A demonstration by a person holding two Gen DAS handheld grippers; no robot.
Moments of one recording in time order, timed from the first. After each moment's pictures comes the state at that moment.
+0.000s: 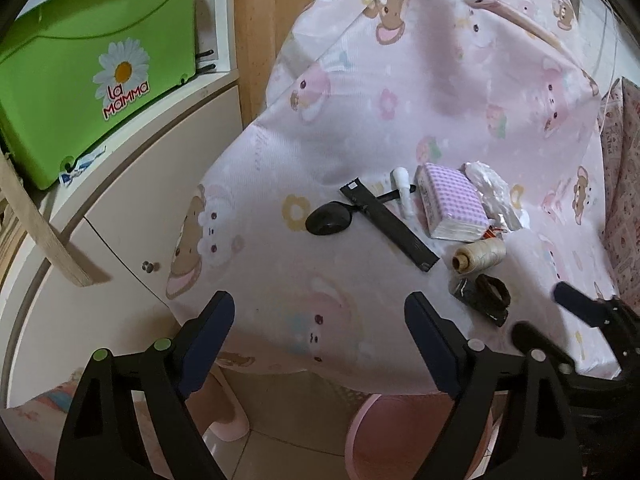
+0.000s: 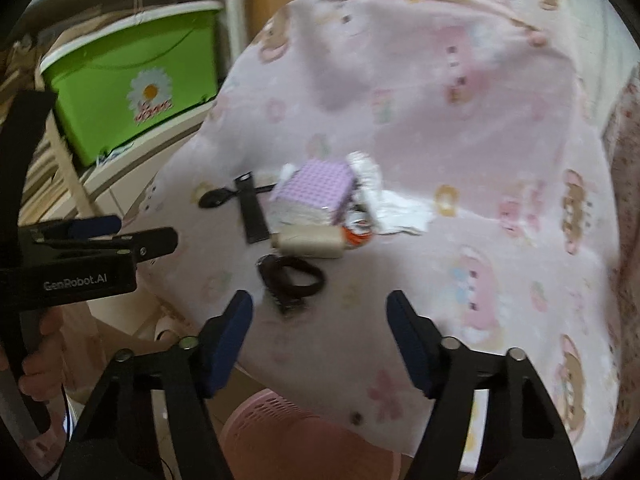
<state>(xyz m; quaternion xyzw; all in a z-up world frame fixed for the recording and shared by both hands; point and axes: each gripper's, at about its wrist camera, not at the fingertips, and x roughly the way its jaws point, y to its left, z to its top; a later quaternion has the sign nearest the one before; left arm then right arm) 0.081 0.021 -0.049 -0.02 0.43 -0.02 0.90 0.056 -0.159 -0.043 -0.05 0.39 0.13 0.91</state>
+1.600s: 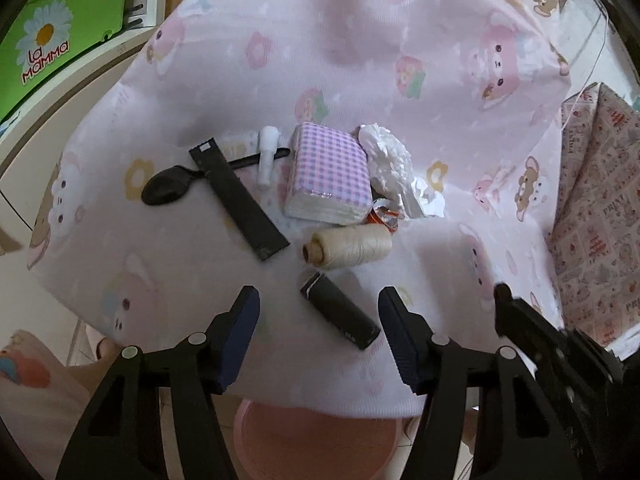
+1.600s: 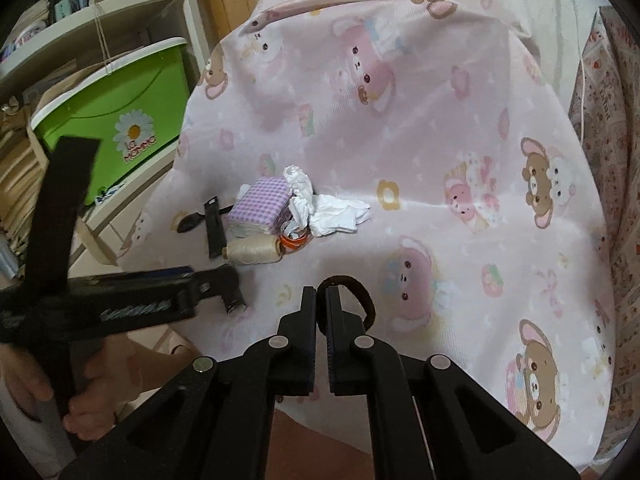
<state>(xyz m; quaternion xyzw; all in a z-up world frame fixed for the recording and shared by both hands) 0.111 -0.065 -0.066 -0.09 0.49 -0.10 0.86 0.051 -0.234 -0.026 0.03 0.39 0.12 0.91</state>
